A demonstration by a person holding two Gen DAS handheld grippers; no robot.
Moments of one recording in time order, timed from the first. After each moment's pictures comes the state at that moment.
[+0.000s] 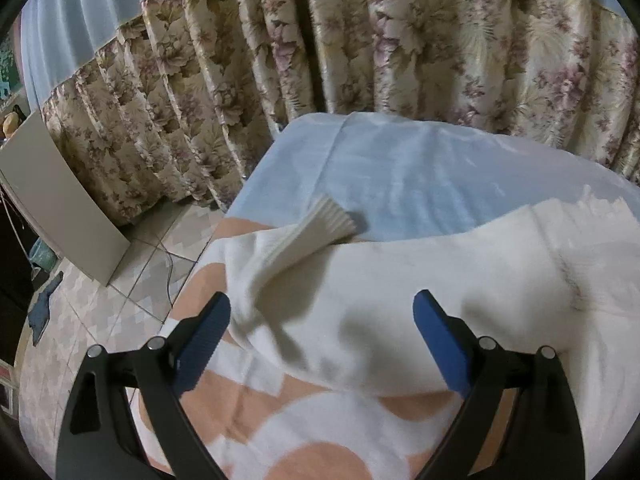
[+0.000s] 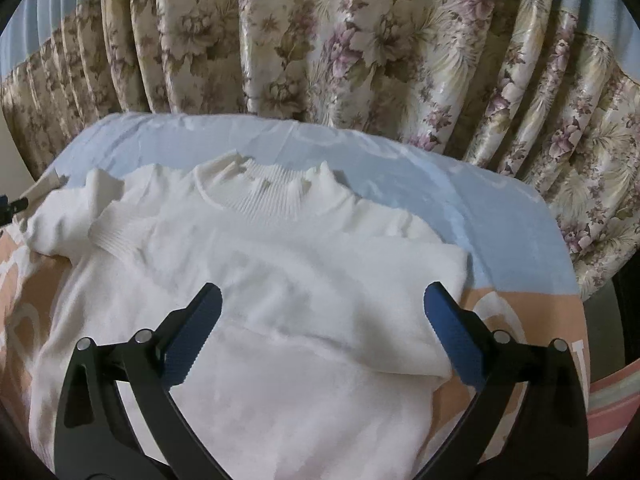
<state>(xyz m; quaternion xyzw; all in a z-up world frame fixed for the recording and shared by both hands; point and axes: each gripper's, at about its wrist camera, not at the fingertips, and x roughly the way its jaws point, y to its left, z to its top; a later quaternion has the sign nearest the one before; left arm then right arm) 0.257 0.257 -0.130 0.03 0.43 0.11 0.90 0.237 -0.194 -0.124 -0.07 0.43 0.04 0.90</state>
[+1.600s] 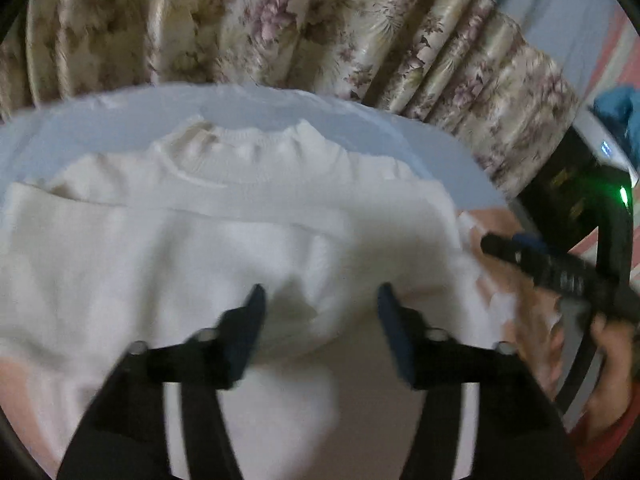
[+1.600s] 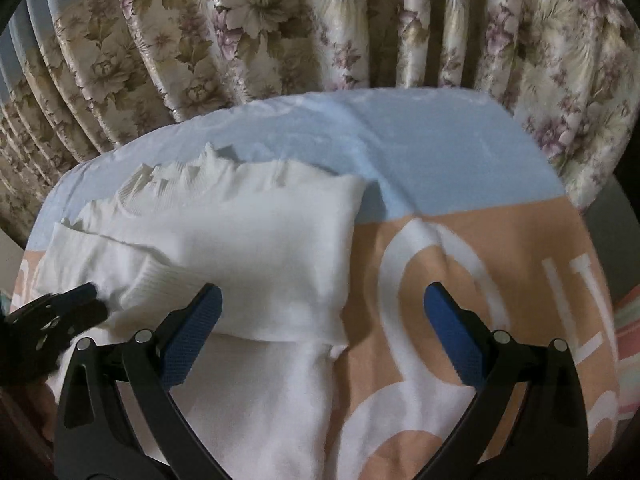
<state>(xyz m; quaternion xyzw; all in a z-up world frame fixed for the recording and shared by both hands) 0.260 -0.062 -0.140 -0.04 0.46 -0.25 0.85 0.231 -0.315 -0.148 0.08 0.47 -0.01 0.88</state>
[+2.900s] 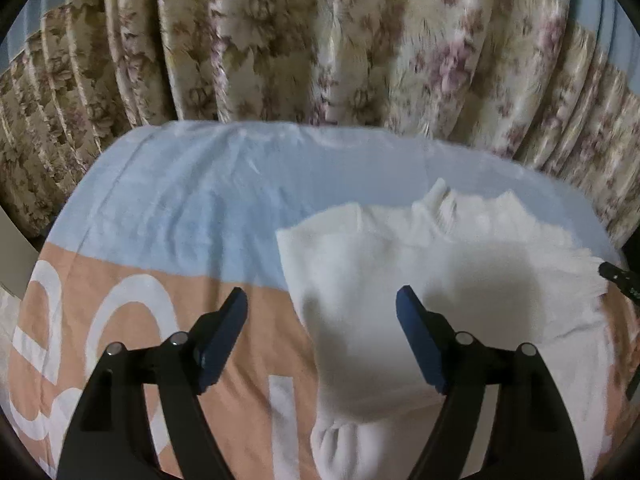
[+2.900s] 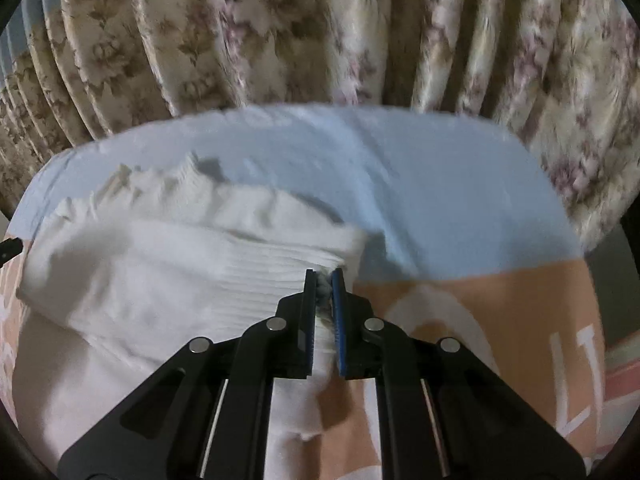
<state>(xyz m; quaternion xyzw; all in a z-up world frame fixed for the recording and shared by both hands) 0.305 0.076 -0.142 0.00 0.44 -0.04 0.90 0.284 -0.326 -0.169 0.03 0.46 0.00 0.89</state>
